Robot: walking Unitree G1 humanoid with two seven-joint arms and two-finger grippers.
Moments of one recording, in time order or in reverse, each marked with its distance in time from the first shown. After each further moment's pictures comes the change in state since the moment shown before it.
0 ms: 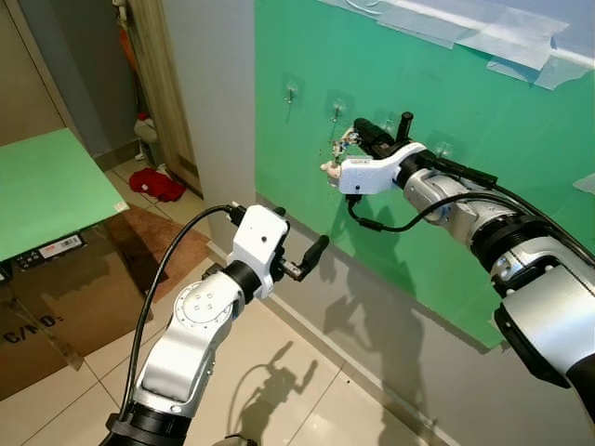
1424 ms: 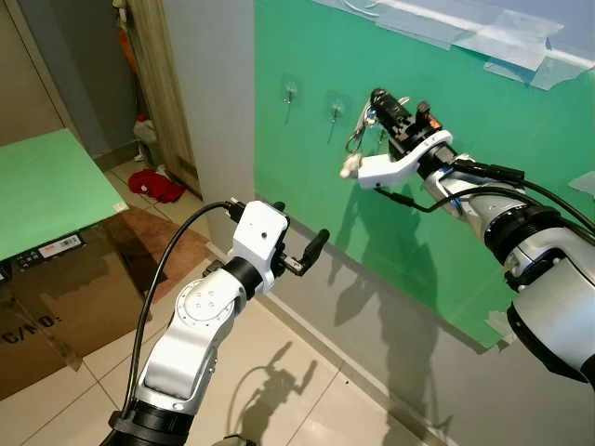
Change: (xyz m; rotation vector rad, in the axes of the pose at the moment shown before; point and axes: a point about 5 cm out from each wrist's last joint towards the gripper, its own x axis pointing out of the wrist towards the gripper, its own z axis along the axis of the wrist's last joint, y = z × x) left arm 0.002 0.001 0.004 0.001 -0.027 0.021; right arm -0.008 -0.016 -0.019 -0.380 0.019 -0.251
